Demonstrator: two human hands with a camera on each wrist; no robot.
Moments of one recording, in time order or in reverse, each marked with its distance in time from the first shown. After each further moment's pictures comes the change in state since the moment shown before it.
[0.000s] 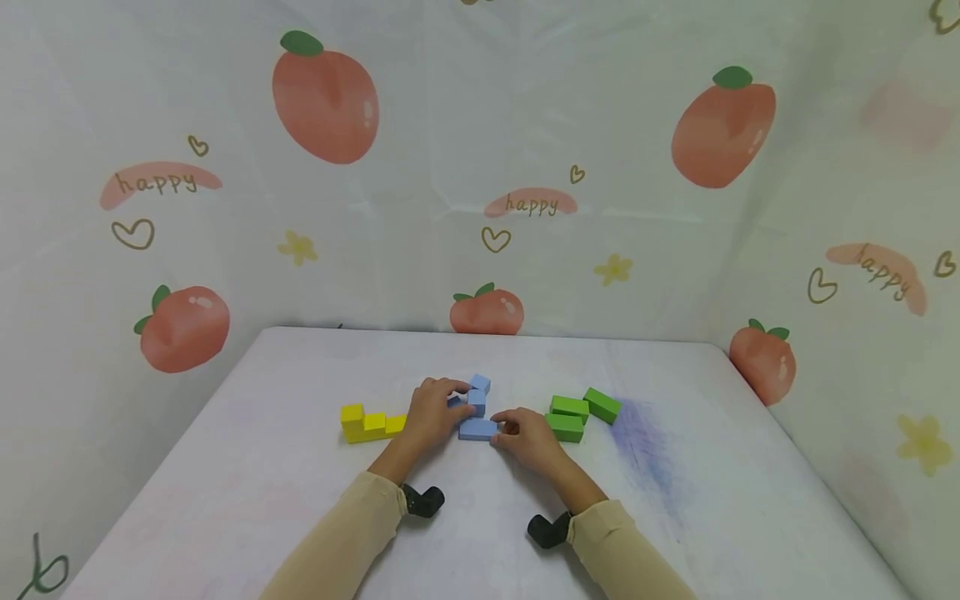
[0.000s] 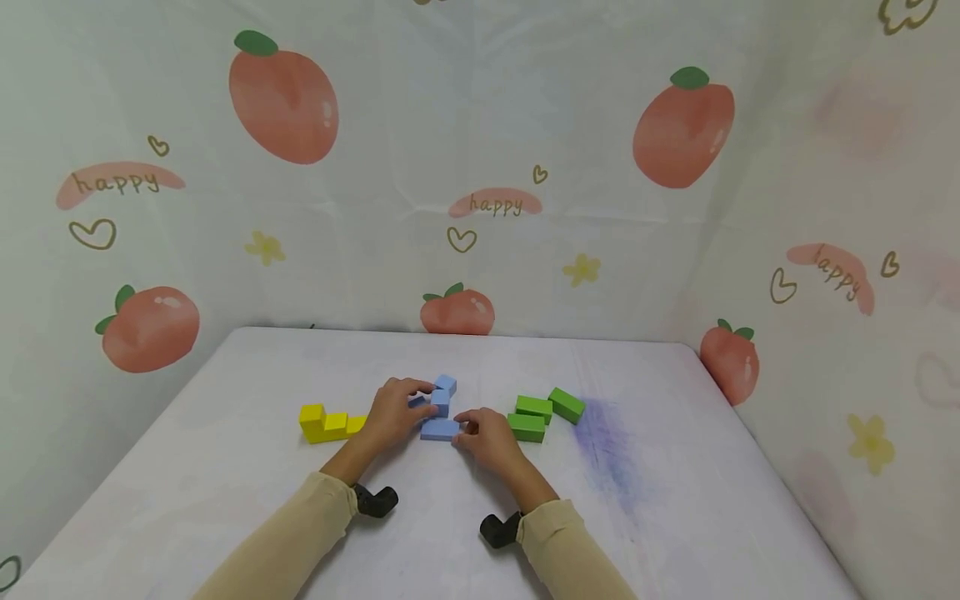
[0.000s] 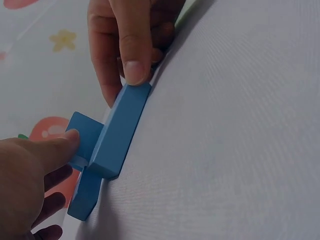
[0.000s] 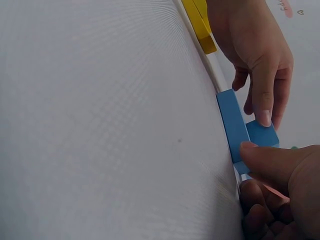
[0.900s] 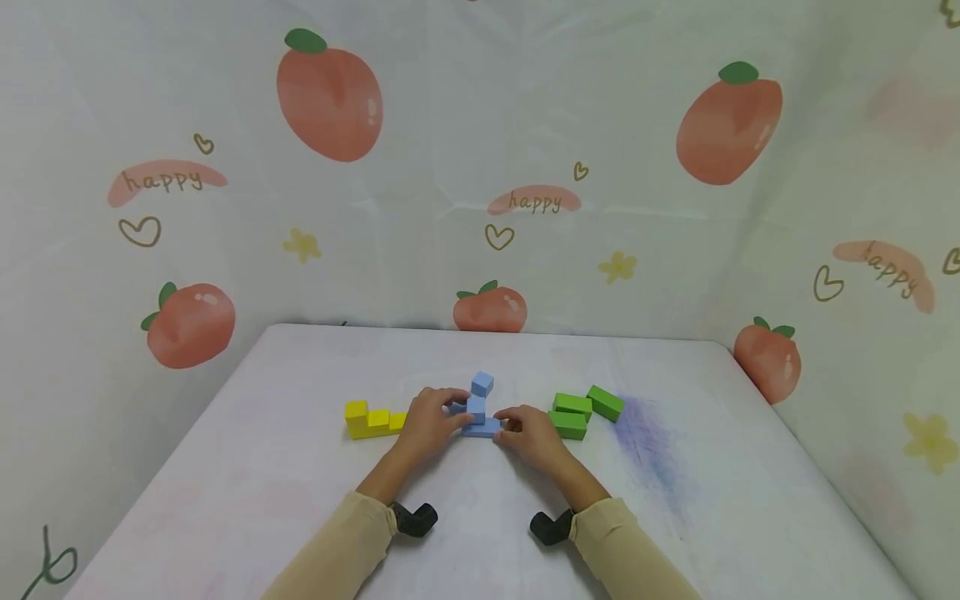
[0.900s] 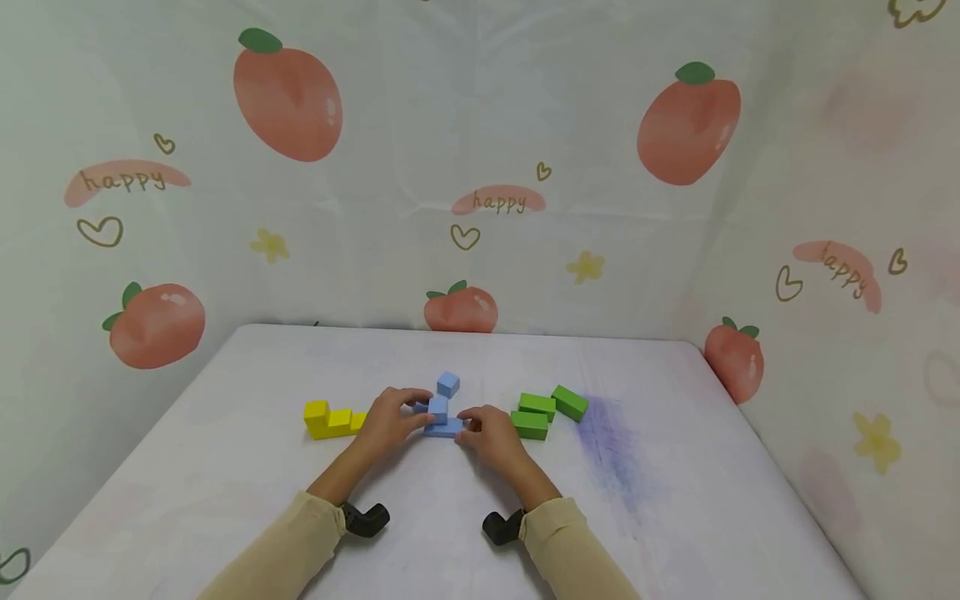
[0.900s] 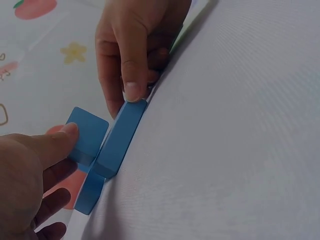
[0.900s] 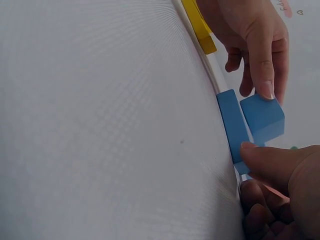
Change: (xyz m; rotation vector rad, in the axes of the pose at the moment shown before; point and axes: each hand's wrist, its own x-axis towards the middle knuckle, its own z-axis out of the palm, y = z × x) left_hand -0.026 0.000 -0.007 -0.137 -0.002 -0.014; right_hand -0.001 -0.001 0.000 0.012 0.004 0.006
